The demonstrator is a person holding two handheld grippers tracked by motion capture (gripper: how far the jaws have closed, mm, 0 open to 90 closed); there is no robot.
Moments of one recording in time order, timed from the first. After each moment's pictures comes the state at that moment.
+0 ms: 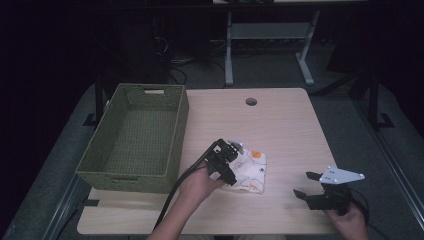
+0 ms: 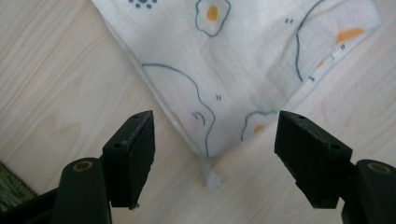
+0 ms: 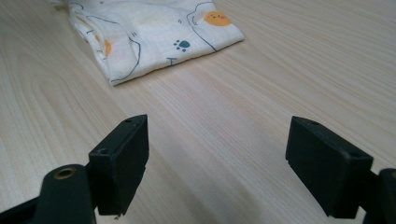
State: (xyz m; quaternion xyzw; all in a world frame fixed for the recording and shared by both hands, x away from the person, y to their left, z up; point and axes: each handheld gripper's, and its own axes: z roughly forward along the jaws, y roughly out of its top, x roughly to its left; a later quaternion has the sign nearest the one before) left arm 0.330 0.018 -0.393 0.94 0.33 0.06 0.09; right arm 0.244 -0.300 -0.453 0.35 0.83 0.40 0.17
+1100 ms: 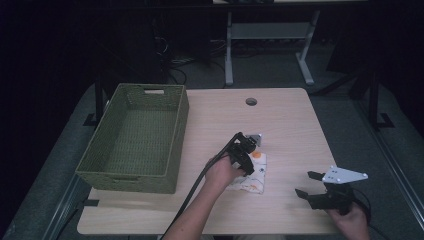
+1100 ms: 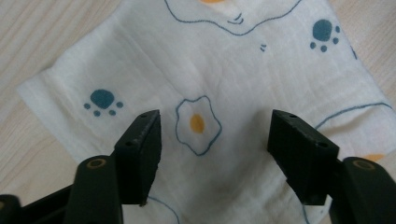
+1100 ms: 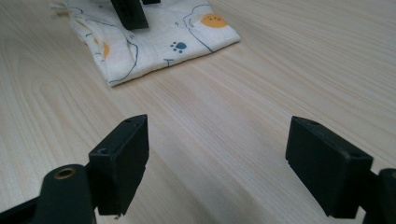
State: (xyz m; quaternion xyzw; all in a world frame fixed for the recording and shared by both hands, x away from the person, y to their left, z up) left arm 0.377 -0.038 -0.429 0.94 0.33 0.02 0.08; right arm 0.245 -0.306 -0.453 0.35 0.83 0.41 0.17
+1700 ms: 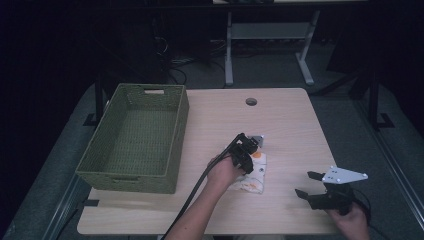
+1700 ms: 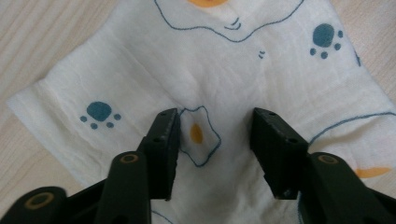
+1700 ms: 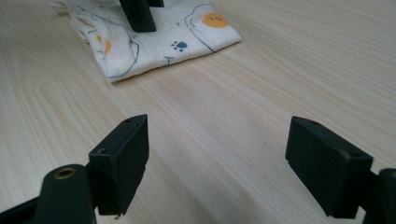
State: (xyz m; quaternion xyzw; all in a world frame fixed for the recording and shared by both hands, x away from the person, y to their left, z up) left arm 0.377 -0.043 -0.433 0.94 0.32 0.03 0.07; right arm 0.245 -0.305 -0.453 0.35 0.83 0.41 0.17
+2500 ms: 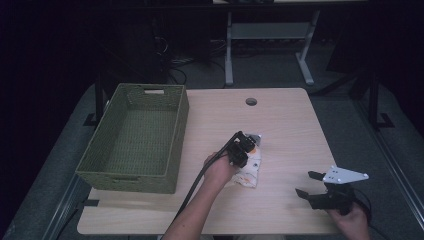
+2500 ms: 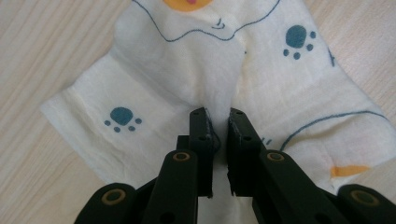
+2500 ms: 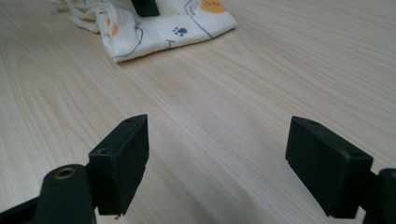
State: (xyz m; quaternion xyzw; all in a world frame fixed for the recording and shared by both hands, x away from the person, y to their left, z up) left arm 0.380 -0.033 -0.429 0.95 0.31 0.06 0.07; right arm 0.244 -0.306 -0.453 0.35 0.82 0.41 0.17
